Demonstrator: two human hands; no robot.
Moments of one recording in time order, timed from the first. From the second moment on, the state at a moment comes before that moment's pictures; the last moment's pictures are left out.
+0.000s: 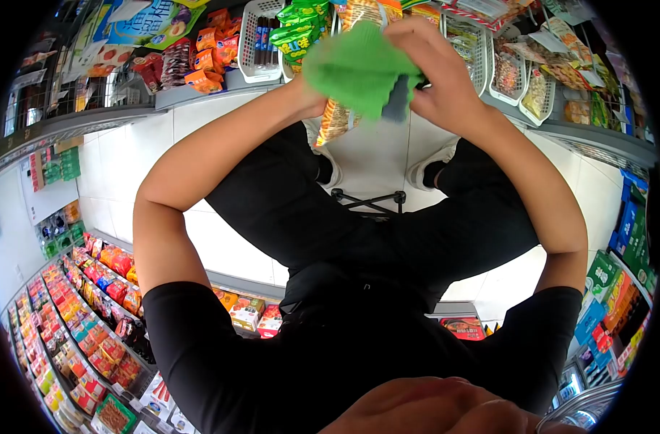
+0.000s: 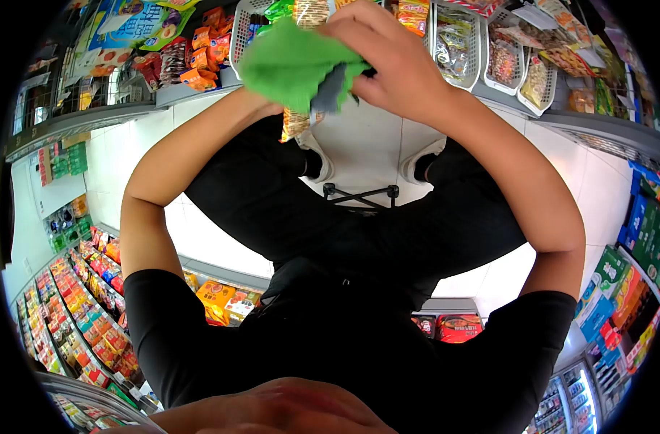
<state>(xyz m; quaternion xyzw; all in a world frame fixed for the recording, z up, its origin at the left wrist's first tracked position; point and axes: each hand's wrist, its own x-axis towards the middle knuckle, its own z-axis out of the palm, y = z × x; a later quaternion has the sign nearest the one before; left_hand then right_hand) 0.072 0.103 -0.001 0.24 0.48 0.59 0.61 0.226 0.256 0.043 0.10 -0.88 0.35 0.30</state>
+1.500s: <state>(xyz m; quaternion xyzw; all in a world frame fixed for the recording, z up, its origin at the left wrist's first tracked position) 0.086 0.122 0.015 0.25 0.48 0.59 0.60 0.234 0.291 0.040 -0.09 -0.90 0.37 0.22</state>
